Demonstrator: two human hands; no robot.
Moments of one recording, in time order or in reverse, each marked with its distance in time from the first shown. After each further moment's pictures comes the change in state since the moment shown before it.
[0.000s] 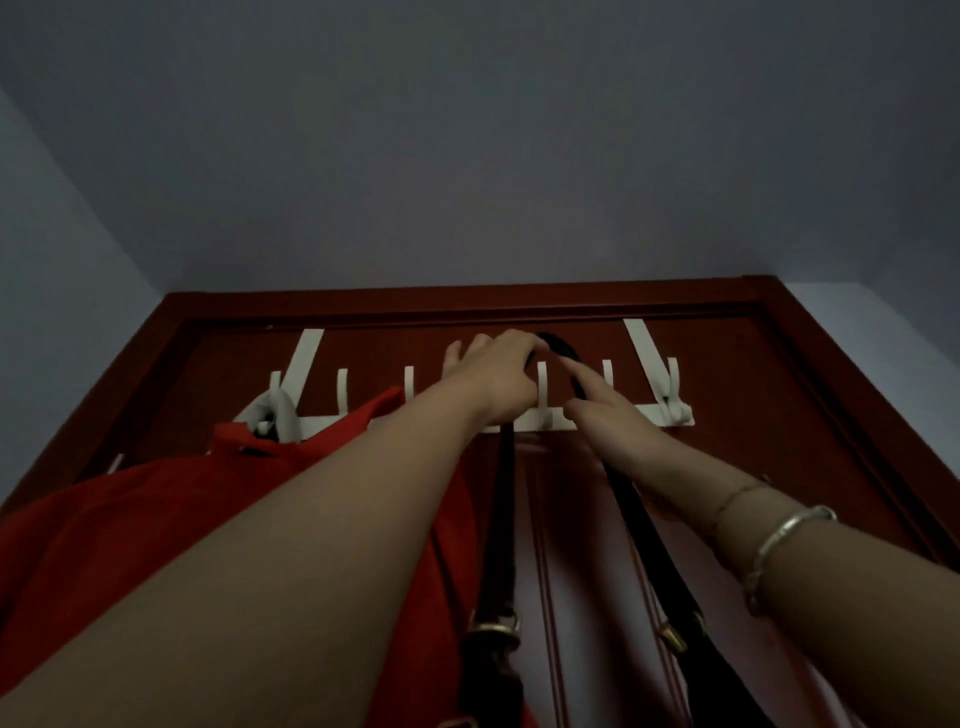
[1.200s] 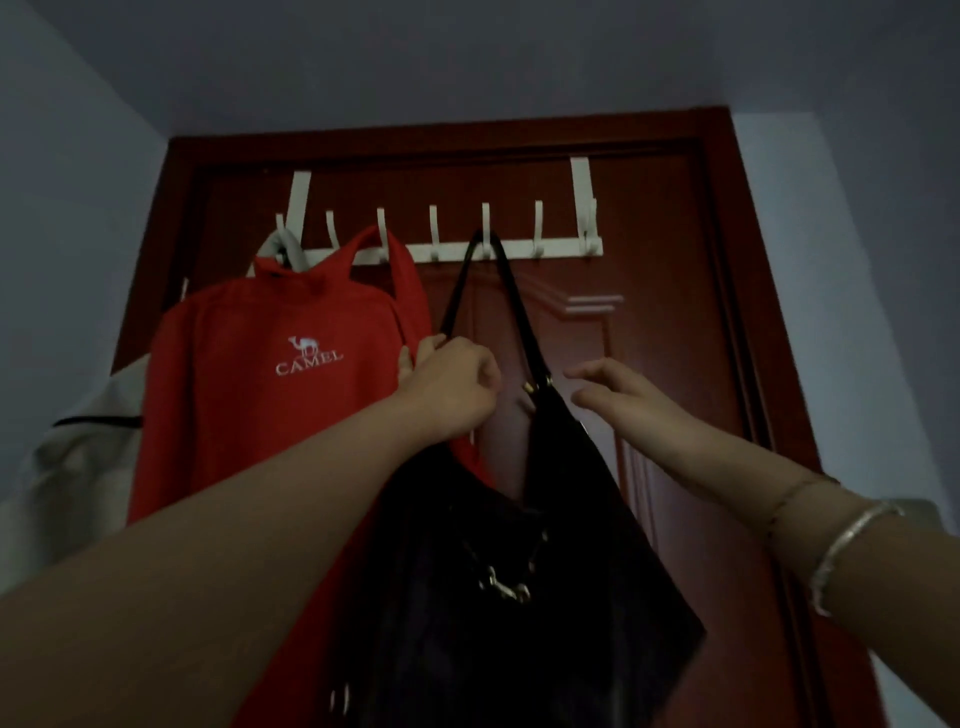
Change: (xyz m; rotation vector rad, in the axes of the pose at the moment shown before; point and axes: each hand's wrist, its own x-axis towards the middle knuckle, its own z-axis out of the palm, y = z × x) left_hand -0.208 0.113 -0.010 -0.103 -0.282 -0.318; right_hand -0.228 -0.031 -0.095 0.073 -0.252 0.459
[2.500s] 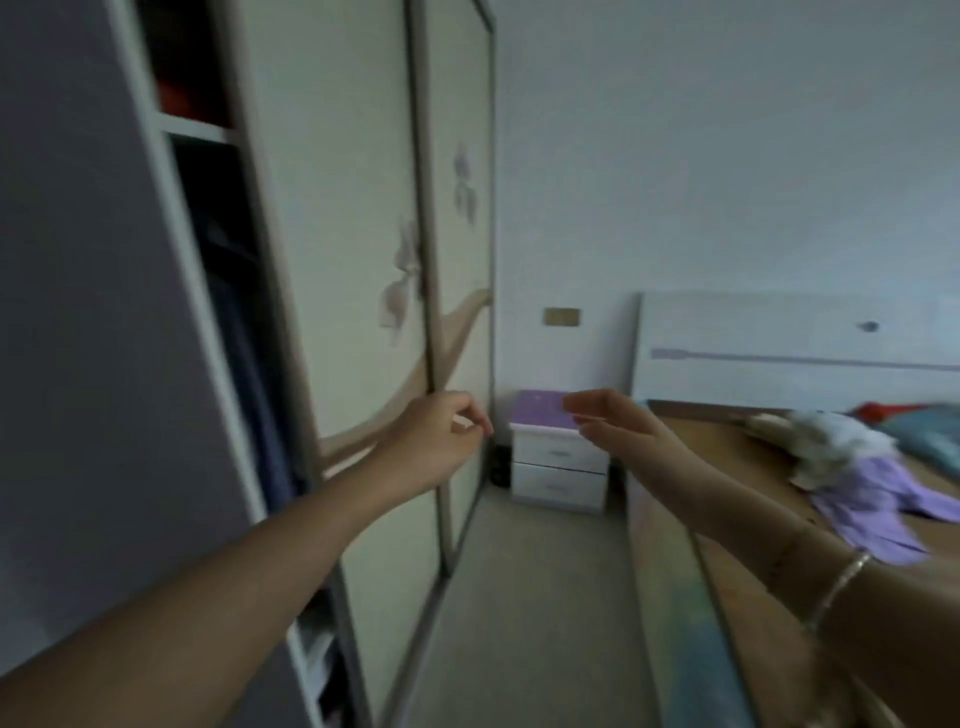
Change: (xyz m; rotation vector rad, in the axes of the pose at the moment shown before) left_hand -0.567 0.637 -0.042 -1.159 -1.042 0.672; right_hand -0.846 -0.239 -0.378 -0.479 0.863 0.874
